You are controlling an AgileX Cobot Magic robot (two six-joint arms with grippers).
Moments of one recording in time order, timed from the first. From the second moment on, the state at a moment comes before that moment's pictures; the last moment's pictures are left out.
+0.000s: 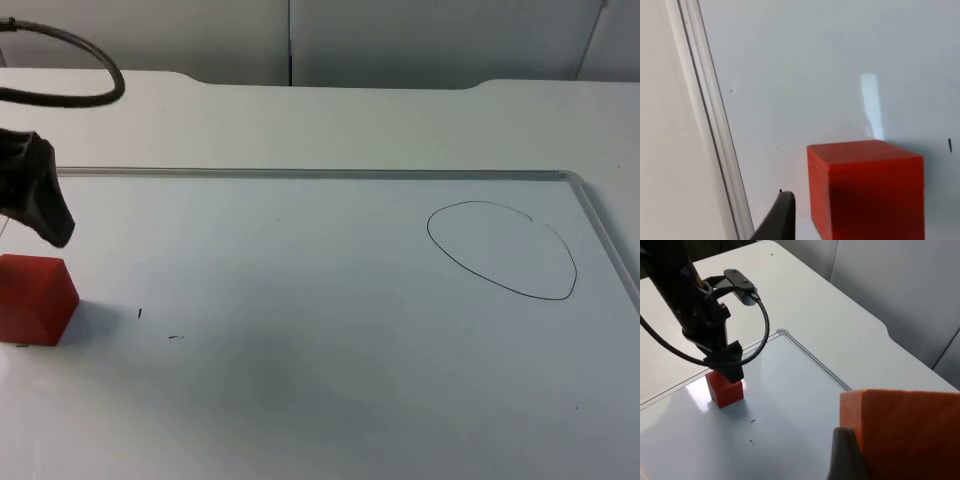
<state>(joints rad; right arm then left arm) 0.76 1.09 -1.18 0.02 0.69 -0.21 -0.01 1.72 -0.95 -0.41 0.69 0.42</state>
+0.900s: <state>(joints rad) 0.76 1.09 -1.18 0.02 0.71 -0.21 -0.14 1.84 -0.95 -0.15 0.58 0.20</state>
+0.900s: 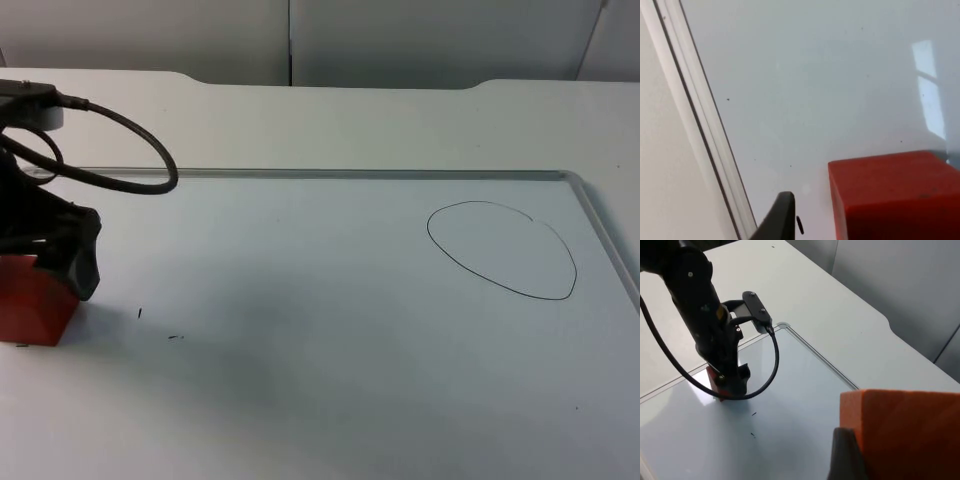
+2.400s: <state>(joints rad) 0.76 1.09 -1.18 0.02 0.70 -0.22 -0.14 1.12 -0.95 -0.14 0.69 0.13</state>
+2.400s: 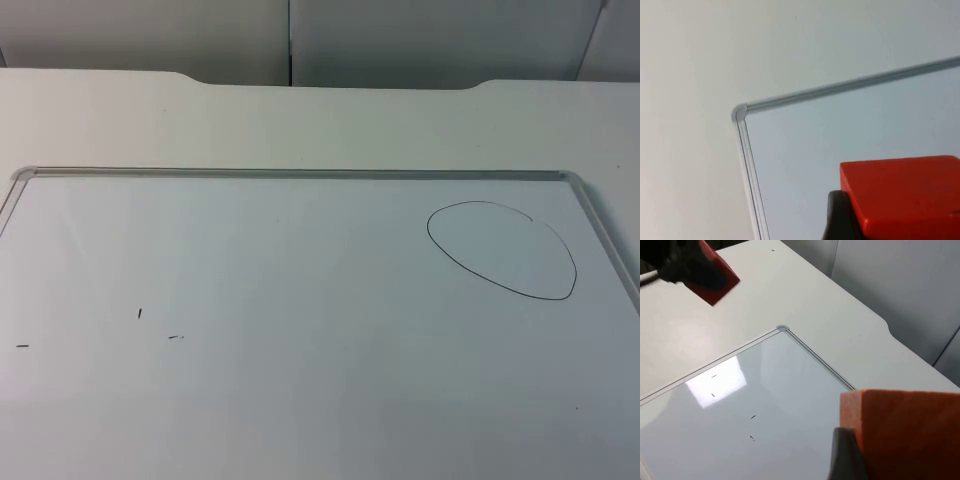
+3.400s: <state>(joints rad) 0.74 1.09 -1.18 -0.05 0.68 -0.09 -0.14 0.61 -0.79 -0.13 0.81 0.11</state>
